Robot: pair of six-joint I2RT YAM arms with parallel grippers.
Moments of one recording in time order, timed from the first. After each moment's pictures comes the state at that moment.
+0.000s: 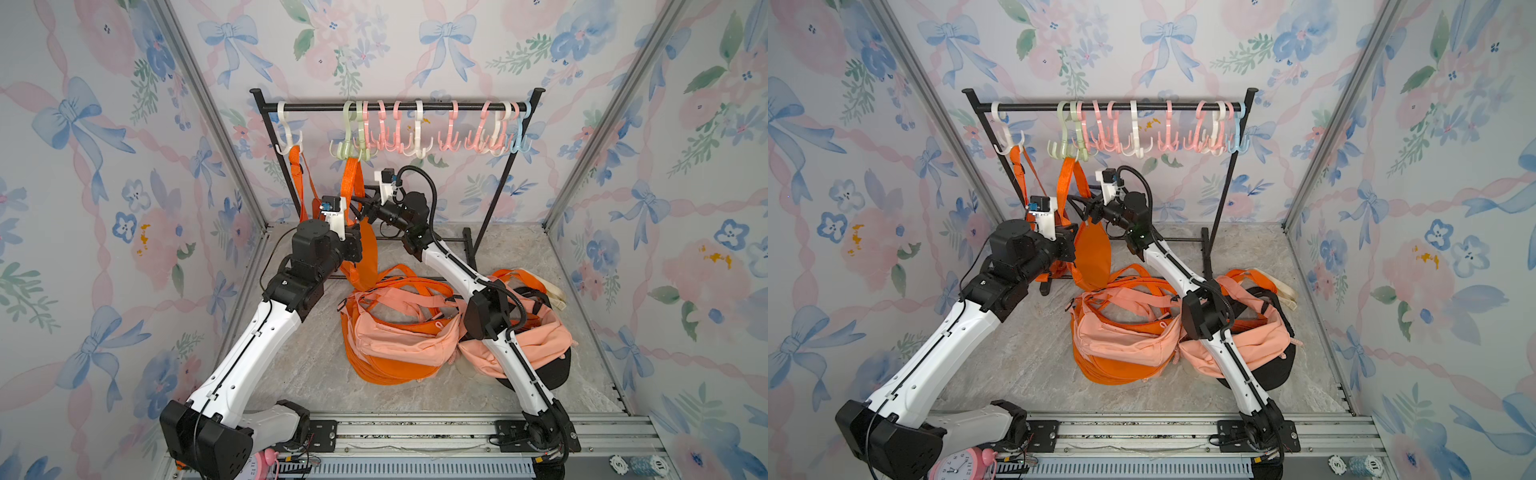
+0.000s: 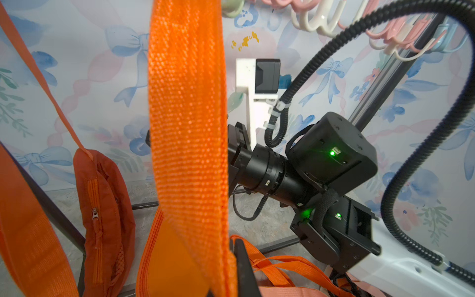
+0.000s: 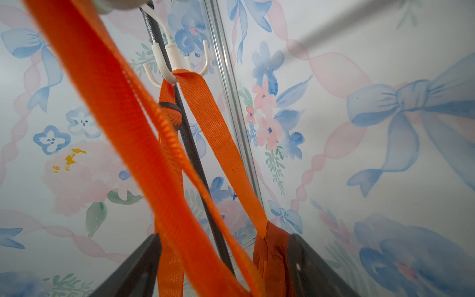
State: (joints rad) left arm -0.38 1.21 1.23 -0.24 0.00 -0.21; right arm 0.62 2.64 2.61 0.37 -0.48 0.39
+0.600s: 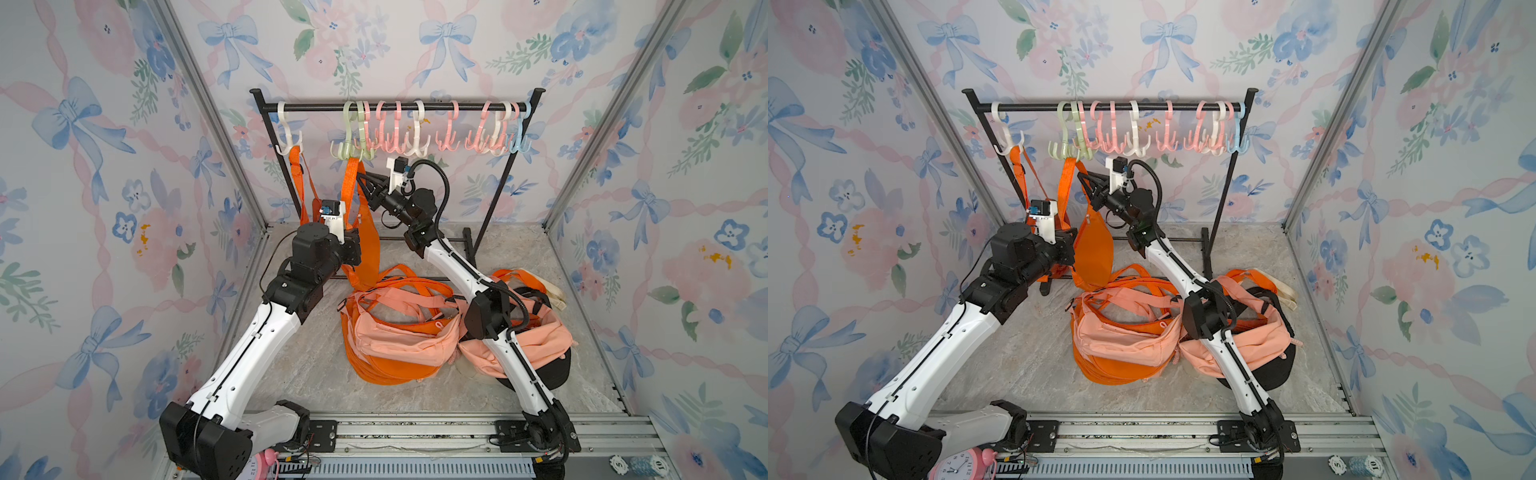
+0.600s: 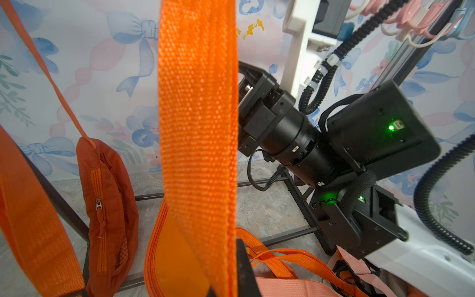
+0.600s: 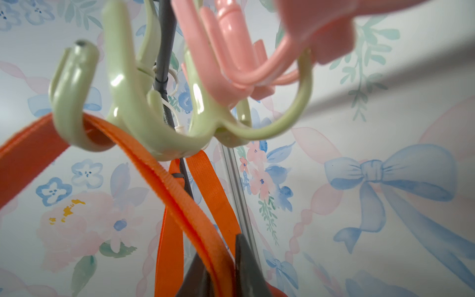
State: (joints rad) left arm -0.37 1.19 1.21 -0.25 0.00 -0.21; right arm 0.62 2.64 2.67 0.48 -0.39 0.46
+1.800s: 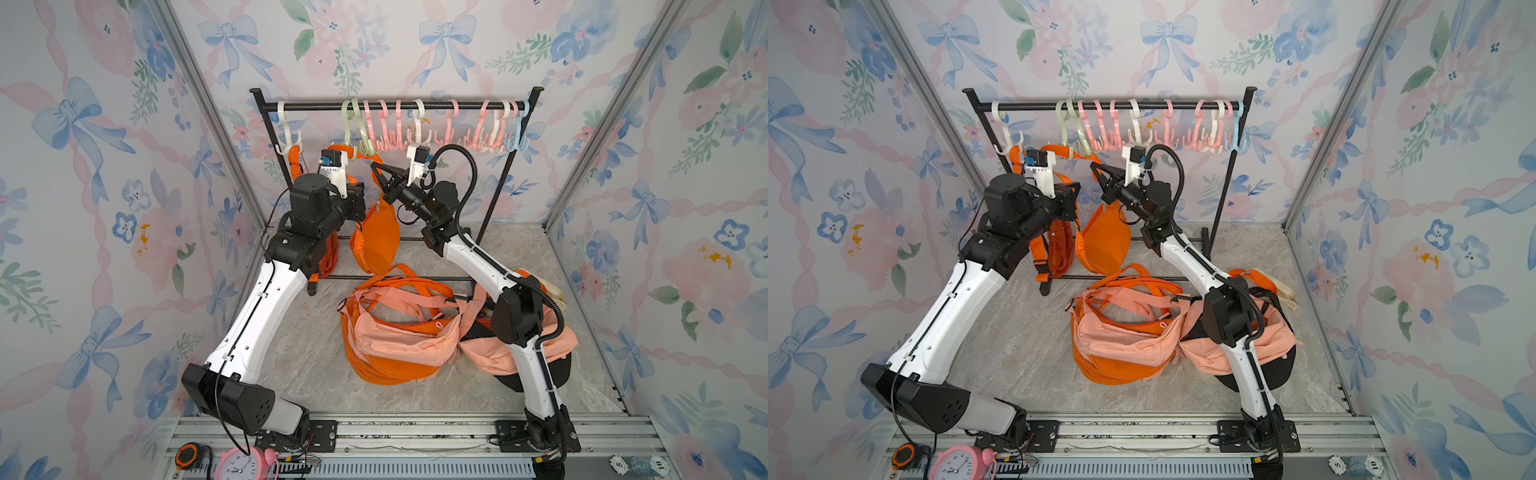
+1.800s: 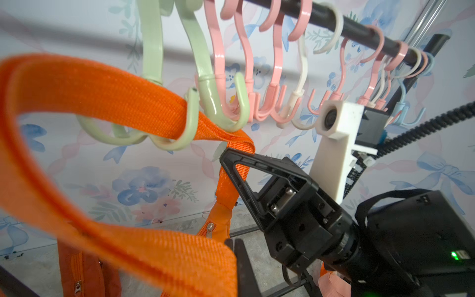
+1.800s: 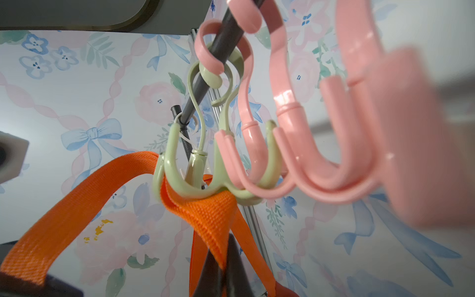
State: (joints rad) left arm -0.34 1.46 1.71 -0.34 0.07 -0.21; right arm 0.58 2.29 2.23 0.59 -0.40 0.53
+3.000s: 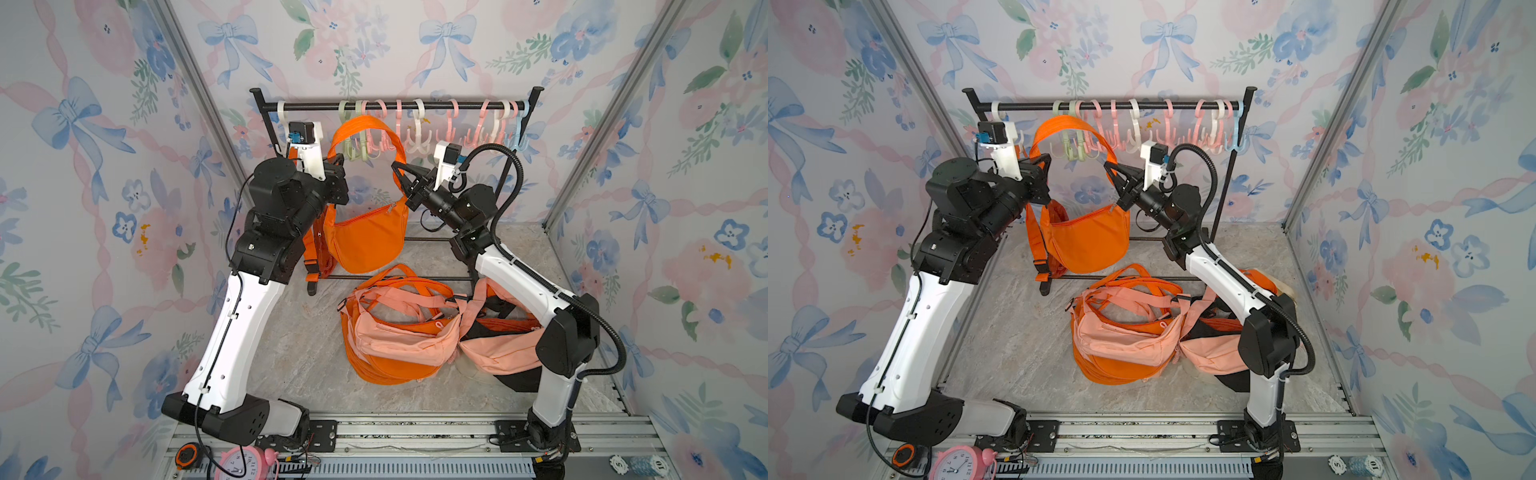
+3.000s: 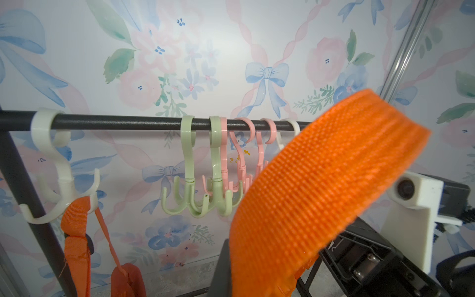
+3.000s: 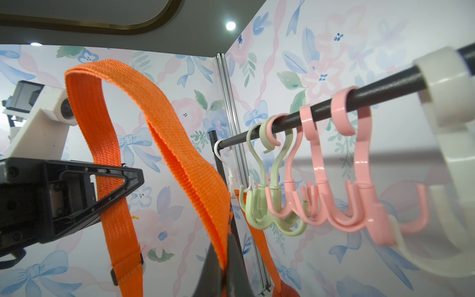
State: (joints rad) left arm -0.36 1.37 1.87 -0.42 -0.01 -0.12; right arm 0.59 1.85 1.76 0.62 -0.41 0.42
